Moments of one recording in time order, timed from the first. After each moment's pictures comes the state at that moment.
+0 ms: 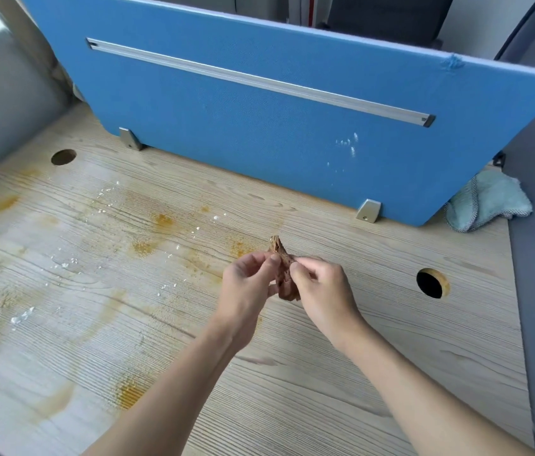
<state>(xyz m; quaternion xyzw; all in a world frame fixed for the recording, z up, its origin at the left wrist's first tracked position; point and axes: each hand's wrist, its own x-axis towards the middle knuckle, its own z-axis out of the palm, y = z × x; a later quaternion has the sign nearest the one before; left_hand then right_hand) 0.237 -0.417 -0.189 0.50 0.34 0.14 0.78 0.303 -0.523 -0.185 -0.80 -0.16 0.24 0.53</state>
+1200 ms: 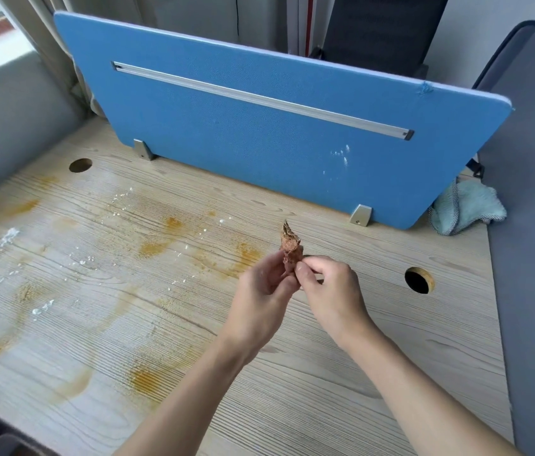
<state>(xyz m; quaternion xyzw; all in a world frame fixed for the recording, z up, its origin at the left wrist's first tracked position) 0.200 -0.447 -0.153 0.61 0.20 0.14 0.76 0.280 -0.545 -0.152 -0.85 -0.22 0.14 0.46</state>
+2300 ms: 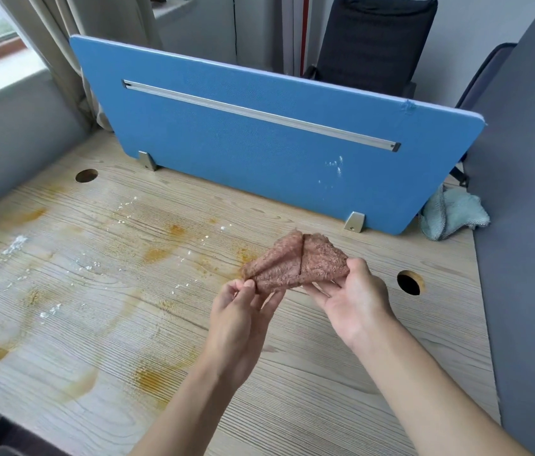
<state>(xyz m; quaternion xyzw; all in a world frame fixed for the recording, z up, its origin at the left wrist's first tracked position) 0.168 -0.449 -0.142 0.25 0.31 0.21 0.89 0.275 -0.550 -0.107 -0.50 0.24 0.28 0.78</state>
